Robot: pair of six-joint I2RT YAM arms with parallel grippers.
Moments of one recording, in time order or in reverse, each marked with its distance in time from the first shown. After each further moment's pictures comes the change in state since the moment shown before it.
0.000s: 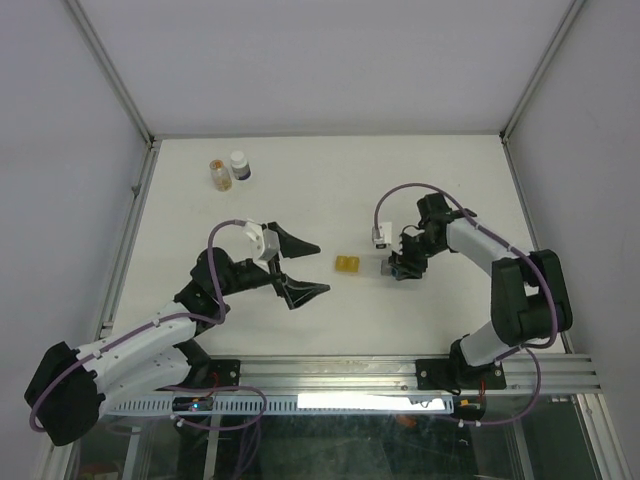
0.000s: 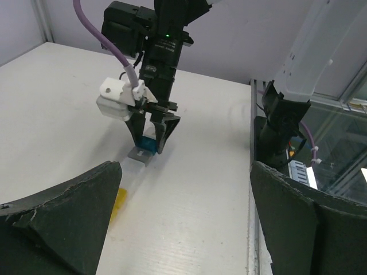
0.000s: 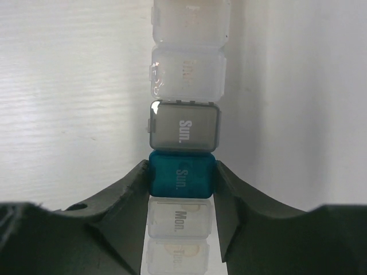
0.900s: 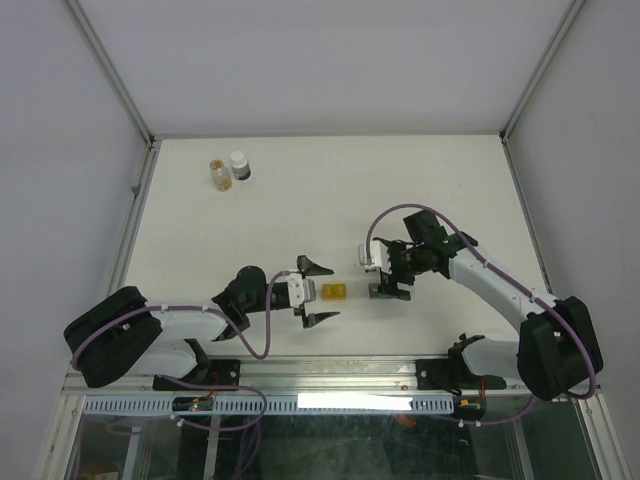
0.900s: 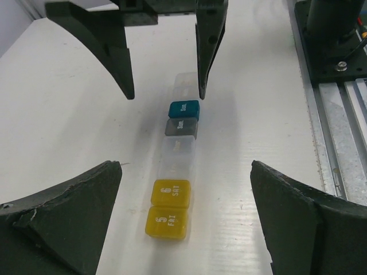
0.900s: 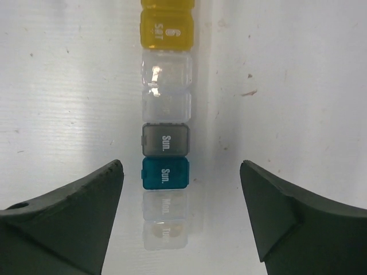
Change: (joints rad) left arm -0.161 0.365 -0.208 0.354 -0.079 0.476; right arm 0.260 -0.283 -0.174 0.097 -0.003 0.086
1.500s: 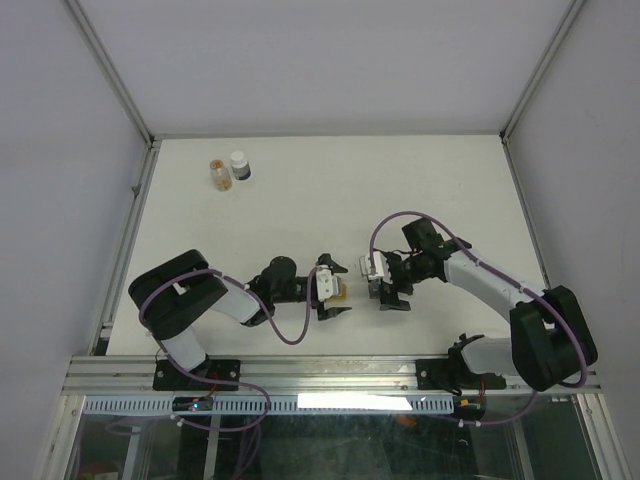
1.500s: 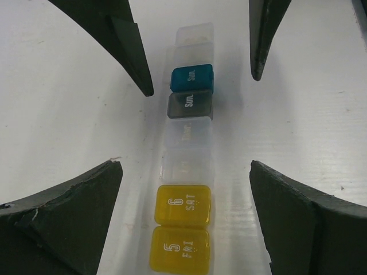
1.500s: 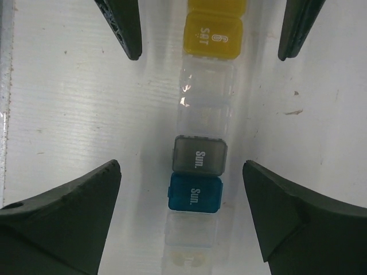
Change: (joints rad) left arm 0.000 0.422 0.172 0.085 -0.003 0.114; right arm -0.012 0.032 -0.048 -0.003 -0.145 -0.090
